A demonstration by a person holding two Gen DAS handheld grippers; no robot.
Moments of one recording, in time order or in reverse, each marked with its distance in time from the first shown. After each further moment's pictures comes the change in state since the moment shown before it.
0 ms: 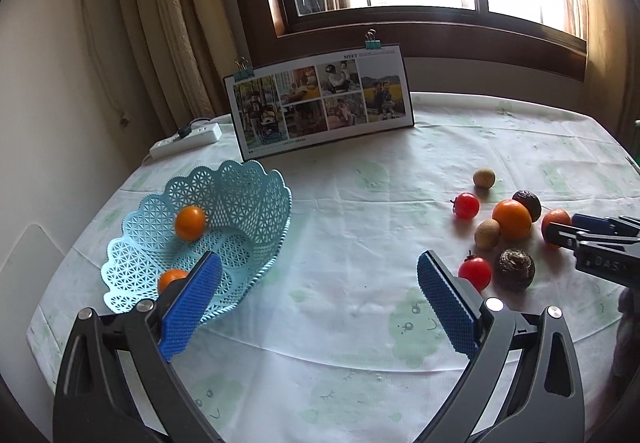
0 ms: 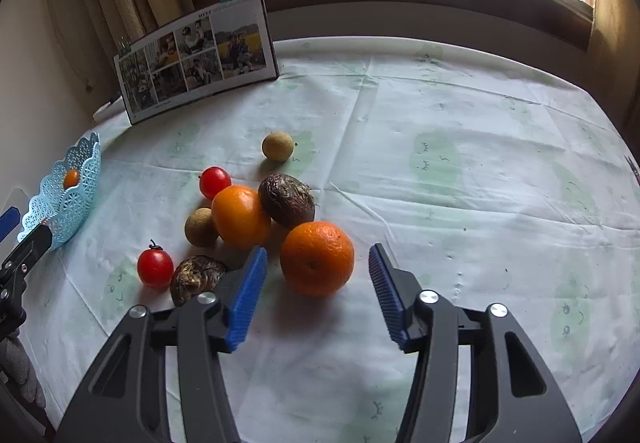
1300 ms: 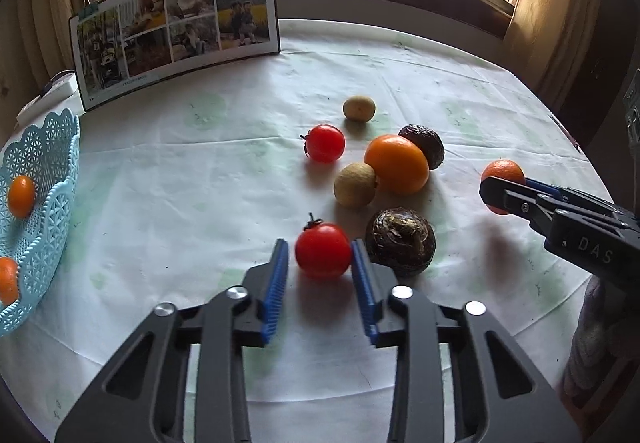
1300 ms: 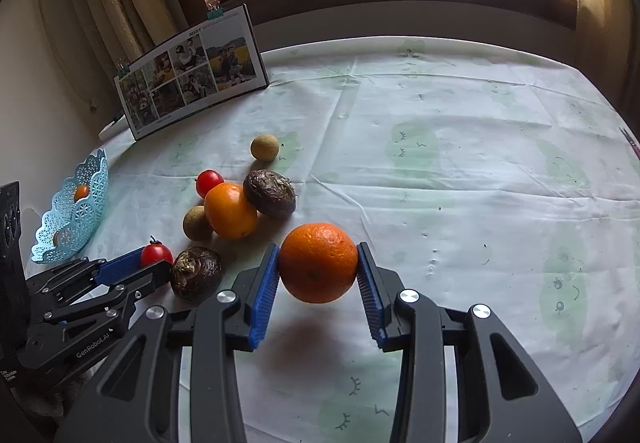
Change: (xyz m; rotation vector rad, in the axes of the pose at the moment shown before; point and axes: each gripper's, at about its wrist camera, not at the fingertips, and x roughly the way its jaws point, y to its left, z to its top) left arm 0.058 -0.077 -0.013 0.048 0.211 -0.411; right arm -0.017 -0.022 -0.013 0.073 -0.039 0.038
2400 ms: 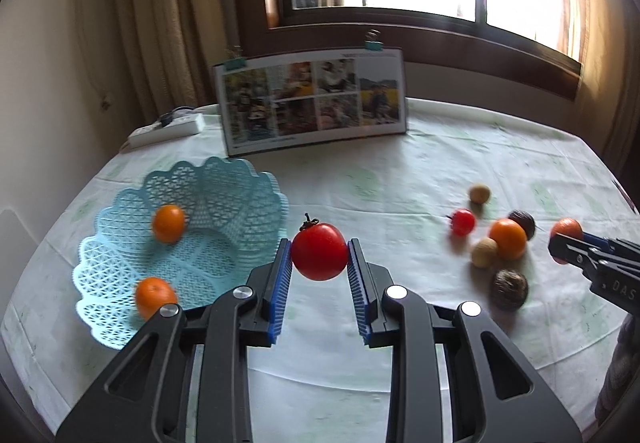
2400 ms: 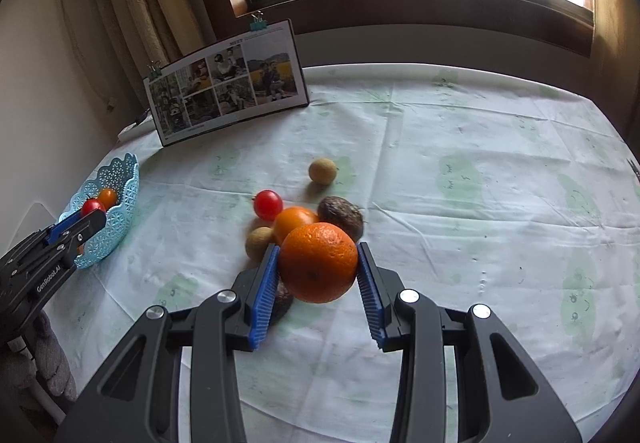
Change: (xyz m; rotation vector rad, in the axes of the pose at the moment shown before) left arm -0.080 0.077 0.008 -0.112 -0.215 0.315; right arm -0.014 0.050 0.010 -0.055 -0.049 0.025
